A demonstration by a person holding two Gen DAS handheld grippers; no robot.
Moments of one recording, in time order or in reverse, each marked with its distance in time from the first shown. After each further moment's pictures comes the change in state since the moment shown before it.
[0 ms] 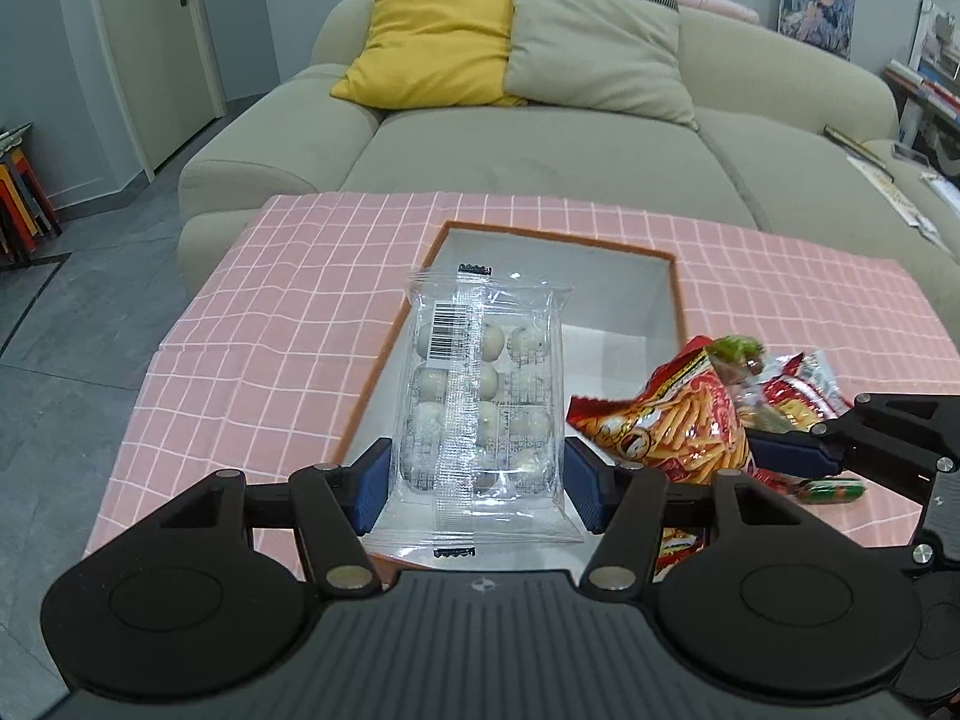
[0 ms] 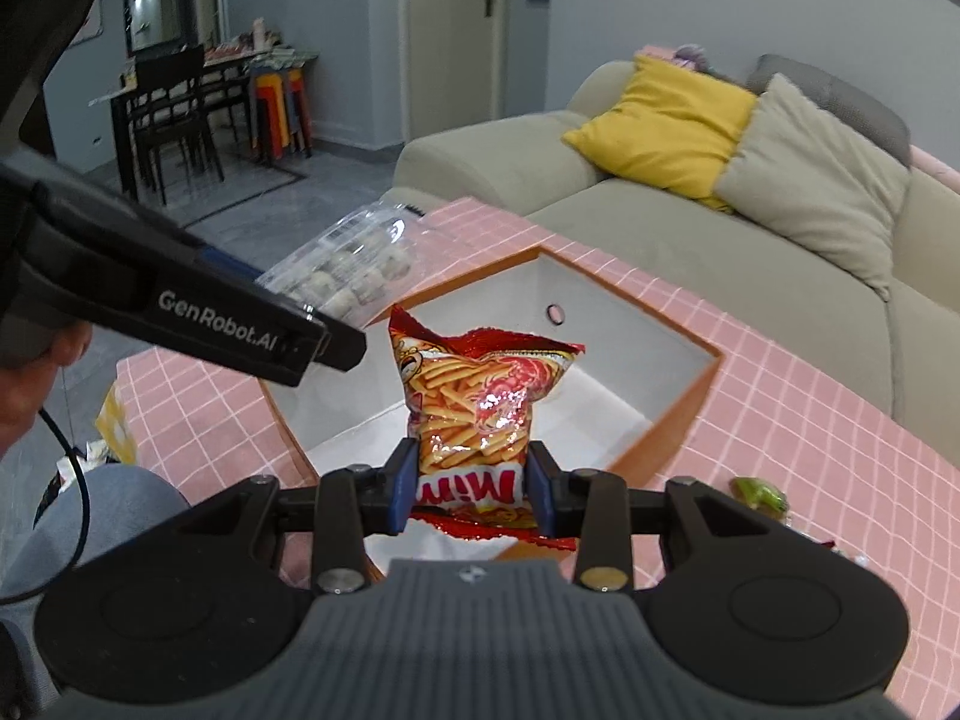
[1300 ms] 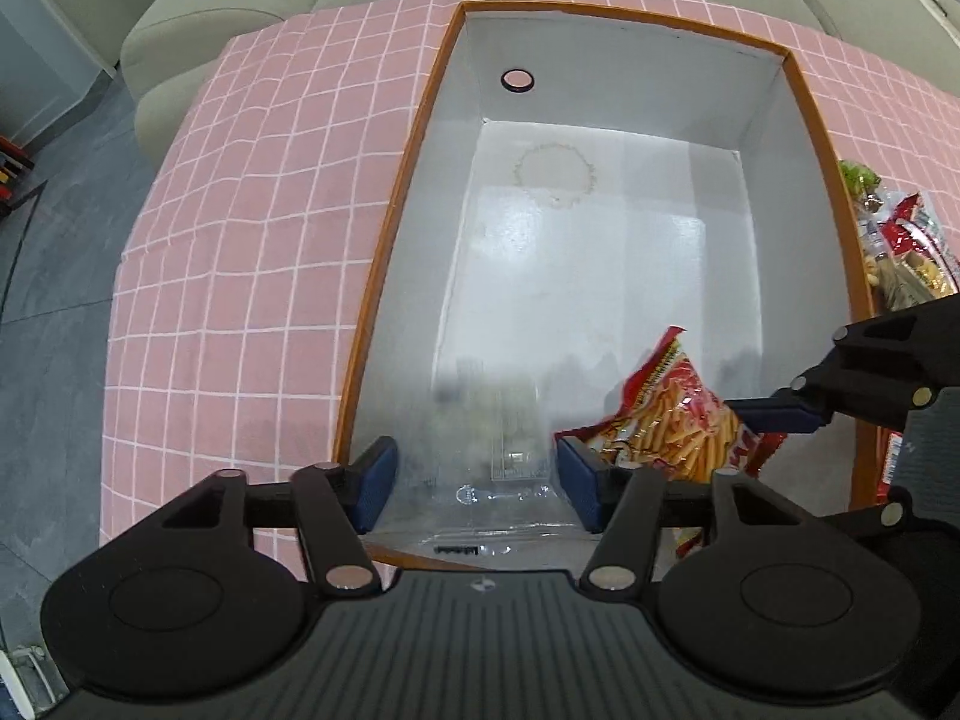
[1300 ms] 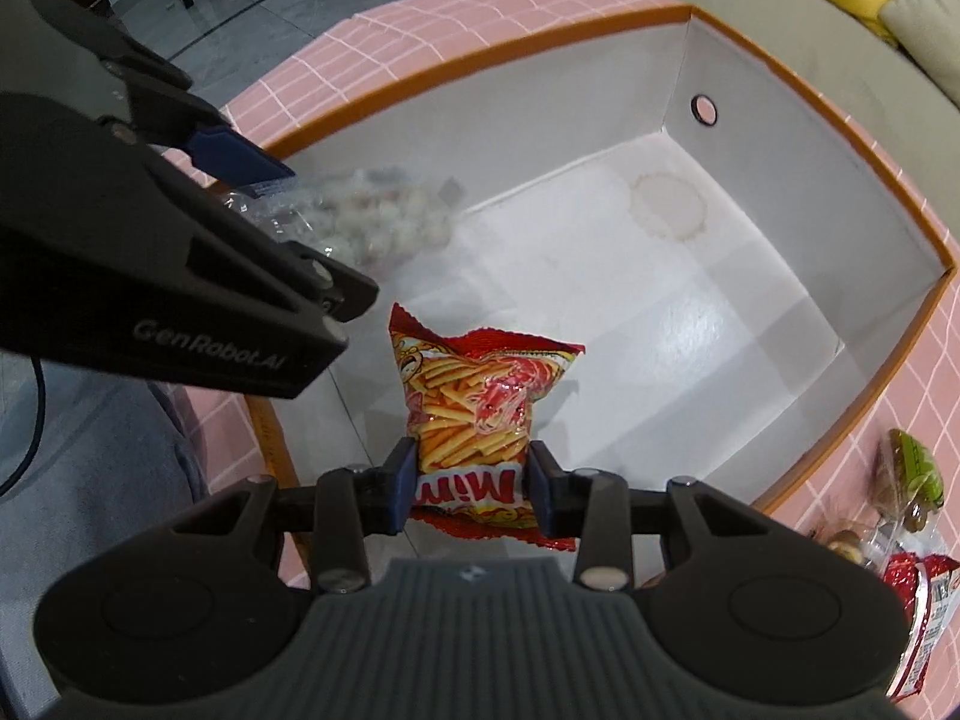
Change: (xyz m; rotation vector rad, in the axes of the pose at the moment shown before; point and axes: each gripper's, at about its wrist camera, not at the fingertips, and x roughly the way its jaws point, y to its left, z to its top) left arm 0.107 0.024 0.006 0.113 0.411 0.059; right arm 0.146 0.002 0.015 -0.060 0.502 0.182
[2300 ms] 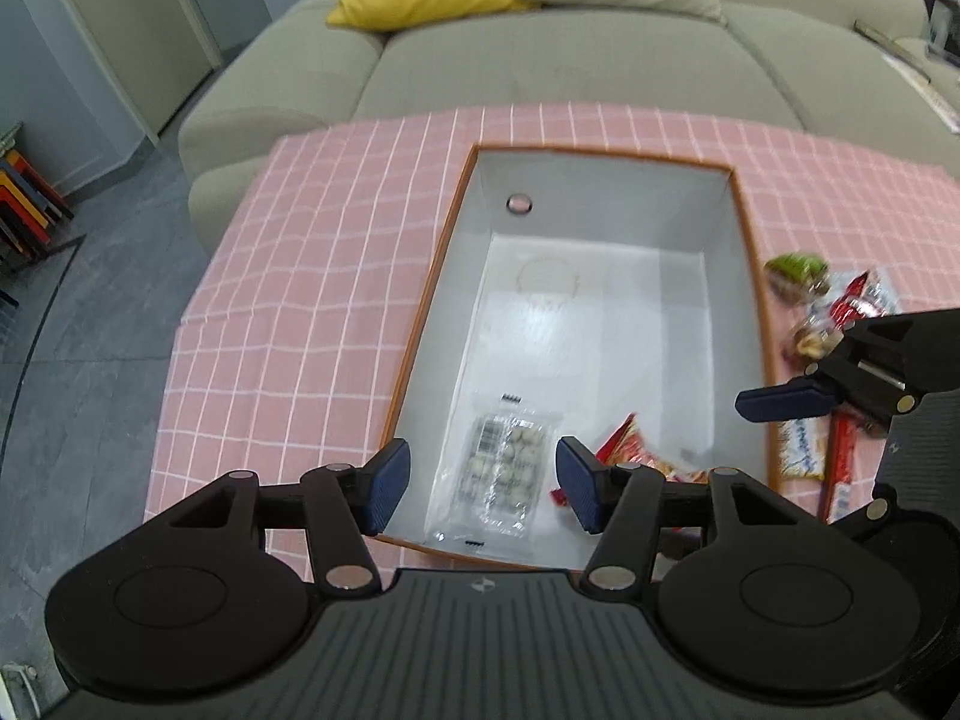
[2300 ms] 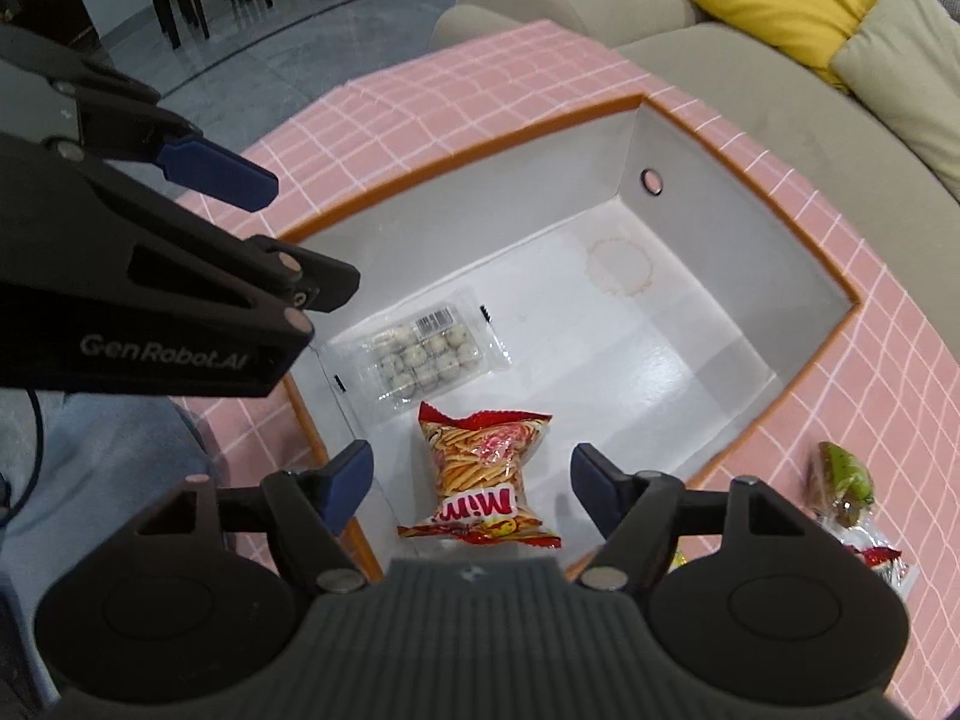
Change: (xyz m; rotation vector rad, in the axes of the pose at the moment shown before) left arm -0.080 -0.010 -0.019 -0.038 -0.230 0.026; right arm -0.071 0.014 -0.011 0.013 -0.143 -0.068
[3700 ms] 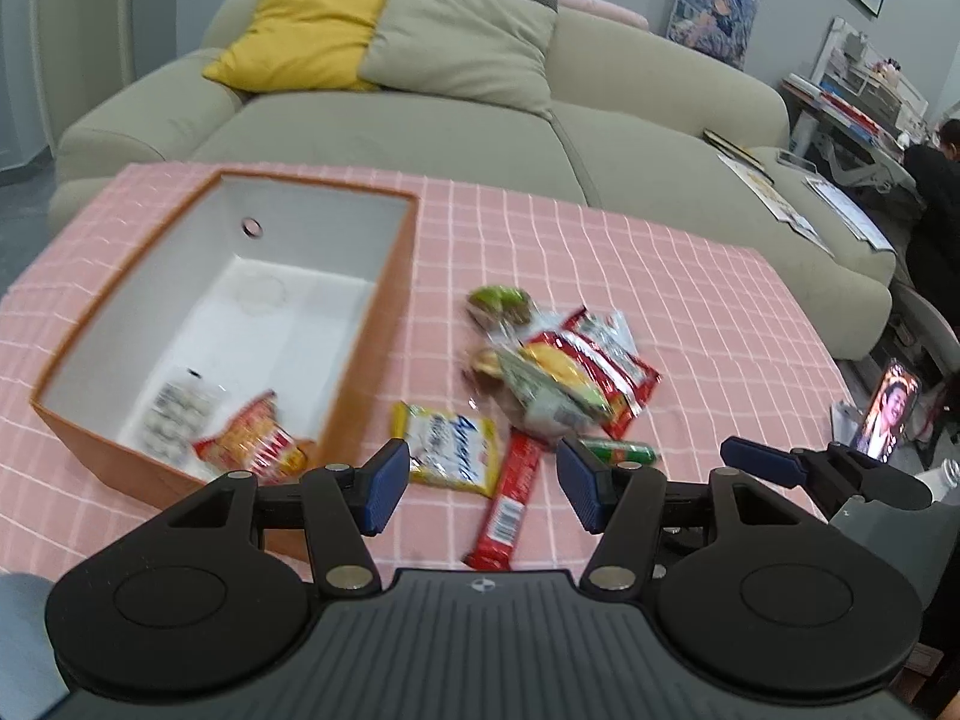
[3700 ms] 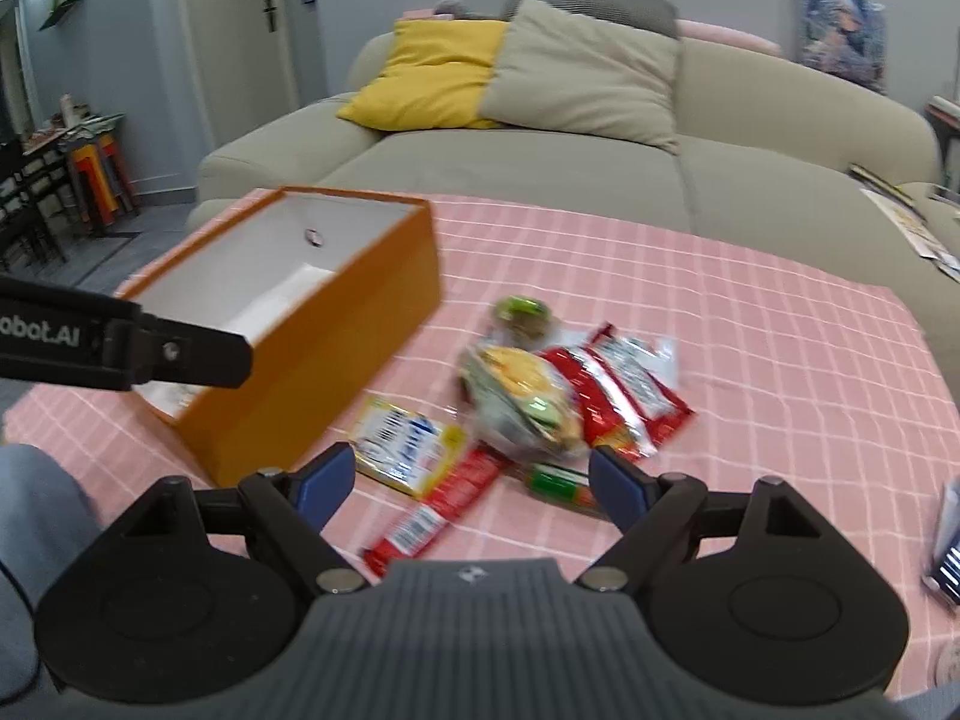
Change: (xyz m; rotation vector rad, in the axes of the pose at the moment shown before) left arm -0.036 -0.148 -0.074 -0.107 -0.223 -0.317; right arm -0.090 -0.067 -0.232 0.430 -0.381 -0.357
